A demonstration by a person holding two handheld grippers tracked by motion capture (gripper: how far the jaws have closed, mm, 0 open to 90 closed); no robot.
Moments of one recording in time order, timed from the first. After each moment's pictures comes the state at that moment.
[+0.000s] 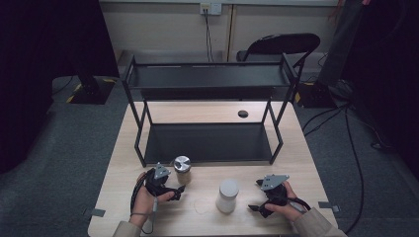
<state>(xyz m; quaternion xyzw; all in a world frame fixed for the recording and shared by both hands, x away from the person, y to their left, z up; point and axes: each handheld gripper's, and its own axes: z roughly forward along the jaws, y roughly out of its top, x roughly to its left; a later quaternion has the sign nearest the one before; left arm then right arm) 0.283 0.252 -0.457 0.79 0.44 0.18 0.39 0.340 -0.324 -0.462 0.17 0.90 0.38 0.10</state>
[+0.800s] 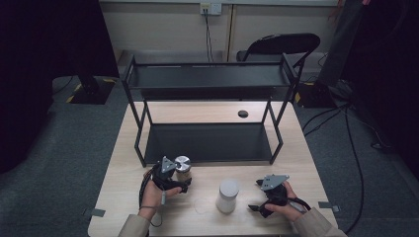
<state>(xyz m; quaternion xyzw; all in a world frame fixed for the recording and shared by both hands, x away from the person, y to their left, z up) 0.300 0.233 -0.458 0.78 0.44 0.19 0.41 0.340 -0.324 -0.462 0.17 0.90 0.38 0.10</state>
